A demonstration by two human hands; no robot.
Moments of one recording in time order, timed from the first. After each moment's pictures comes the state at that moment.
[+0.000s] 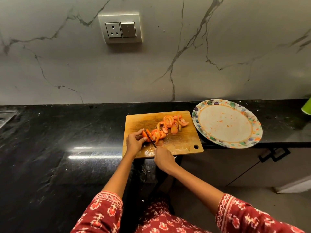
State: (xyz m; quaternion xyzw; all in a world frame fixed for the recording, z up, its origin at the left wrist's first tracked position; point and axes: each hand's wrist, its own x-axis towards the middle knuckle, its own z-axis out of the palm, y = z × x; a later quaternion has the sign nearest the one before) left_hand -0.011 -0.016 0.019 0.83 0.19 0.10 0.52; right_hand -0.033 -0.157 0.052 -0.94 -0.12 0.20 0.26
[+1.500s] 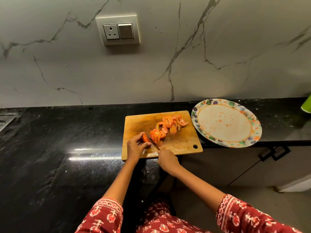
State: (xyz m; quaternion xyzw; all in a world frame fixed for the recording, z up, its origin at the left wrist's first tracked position) left_hand -0.027 -0.030 0.016 0.83 0.17 0.14 0.52; right_hand -0.027 -0.173 0.036 -0.95 -0.14 0.18 0.21
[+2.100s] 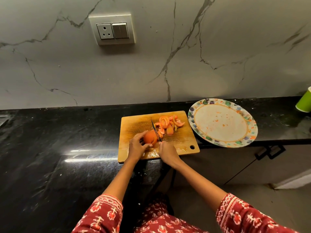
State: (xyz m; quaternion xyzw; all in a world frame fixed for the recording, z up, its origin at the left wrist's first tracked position) left_hand -0.010 -0.035 0.012 0.87 0.09 0.11 0.48; right_hand -0.004 -0.182 0.049 -0.92 -0.14 0.13 0.33
